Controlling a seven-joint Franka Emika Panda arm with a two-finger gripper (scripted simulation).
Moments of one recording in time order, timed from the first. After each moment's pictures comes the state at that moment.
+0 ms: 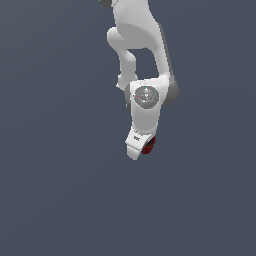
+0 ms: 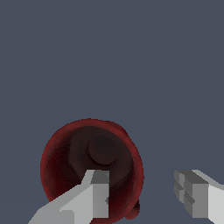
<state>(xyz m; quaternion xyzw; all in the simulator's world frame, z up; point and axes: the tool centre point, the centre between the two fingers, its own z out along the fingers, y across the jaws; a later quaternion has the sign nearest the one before) -0.007 0.070 0.105 -0.87 -0.49 0.02 0.06</state>
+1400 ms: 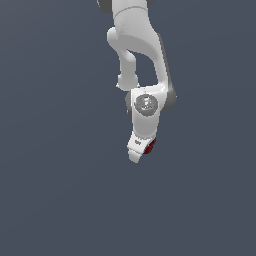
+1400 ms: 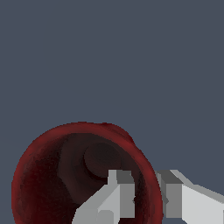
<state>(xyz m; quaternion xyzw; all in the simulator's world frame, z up) -0.010 0.074 0.074 -0.86 -0.50 0.02 0.06</state>
